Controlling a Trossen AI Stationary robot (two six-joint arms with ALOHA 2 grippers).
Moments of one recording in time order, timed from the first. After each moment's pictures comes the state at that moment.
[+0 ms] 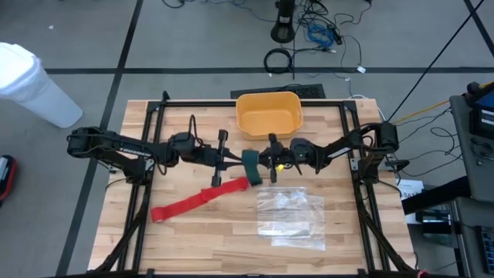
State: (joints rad) left arm 0.03 1.32 0.66 0.79 0.26 0.35; right arm -0.14 1.75 0.58 1.12 -0.13 0.11
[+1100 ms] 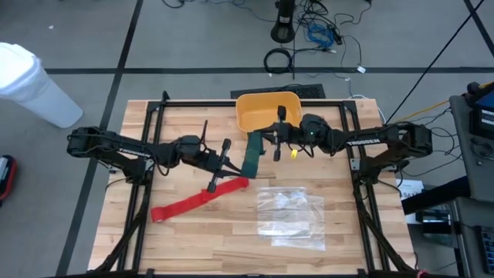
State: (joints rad) left arm 0.01 1.32 0.66 0.61 0.36 0.27; right arm -0.24 1.41 0.75 0.69 -0.11 -0.25
